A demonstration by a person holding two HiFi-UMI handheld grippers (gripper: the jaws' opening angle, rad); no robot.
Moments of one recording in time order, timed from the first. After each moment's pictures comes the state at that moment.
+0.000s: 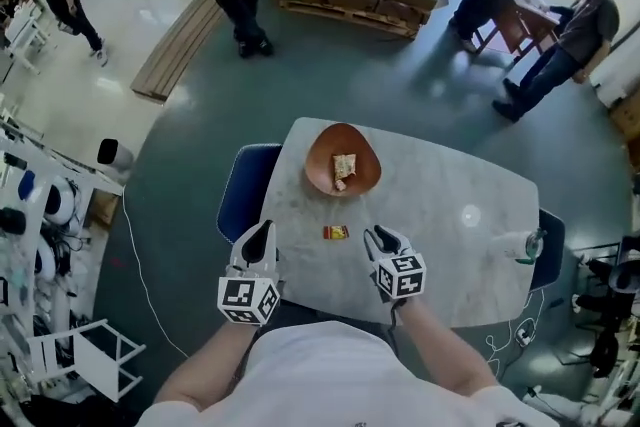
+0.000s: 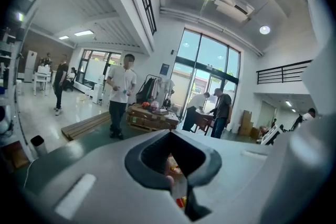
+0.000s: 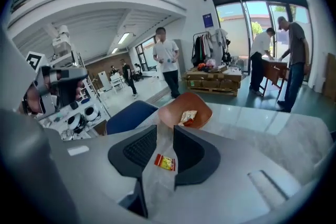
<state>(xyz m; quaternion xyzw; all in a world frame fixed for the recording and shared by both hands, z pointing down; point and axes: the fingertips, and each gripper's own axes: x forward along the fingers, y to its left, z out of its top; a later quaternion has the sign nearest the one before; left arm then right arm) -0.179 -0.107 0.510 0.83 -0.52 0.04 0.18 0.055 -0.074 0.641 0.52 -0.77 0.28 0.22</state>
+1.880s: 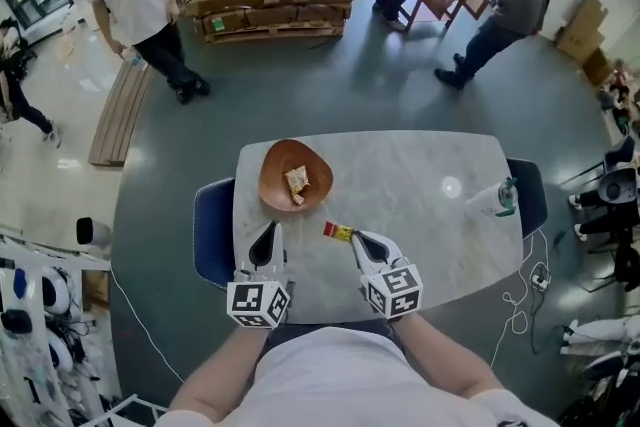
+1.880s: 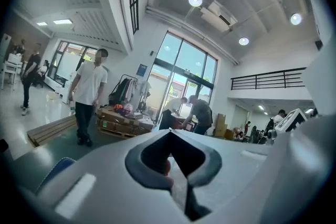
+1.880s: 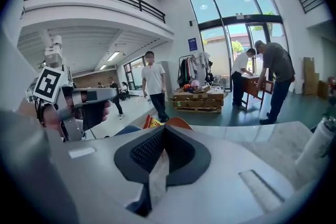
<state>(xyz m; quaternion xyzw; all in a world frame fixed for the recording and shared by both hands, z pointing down) -0.080 -0.138 0.497 0.90 -0.40 0.01 0.17 0.070 -0.059 0.558 0.61 -0.74 0.23 0.14</state>
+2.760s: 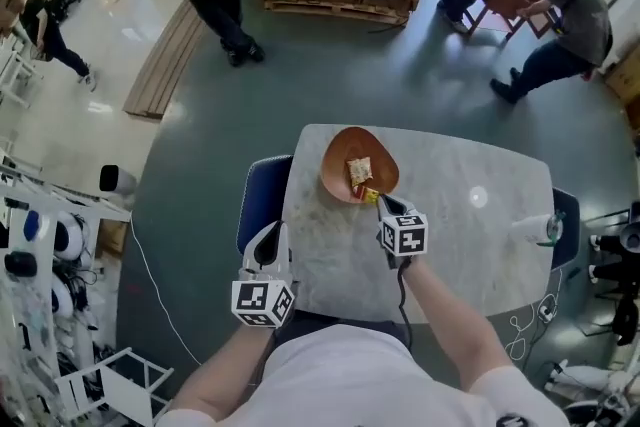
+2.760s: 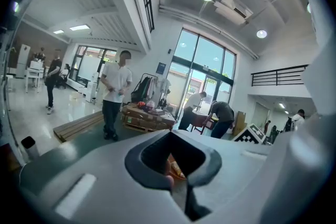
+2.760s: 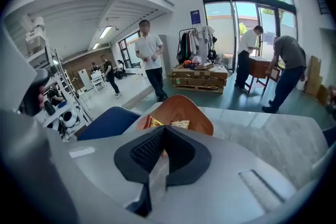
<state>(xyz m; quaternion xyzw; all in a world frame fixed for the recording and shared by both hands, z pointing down) -0.196 -0.158 0.524 0.85 -0.49 0.03 0.19 0.053 -0.182 0.678 0.59 -0.71 0.30 0.24</state>
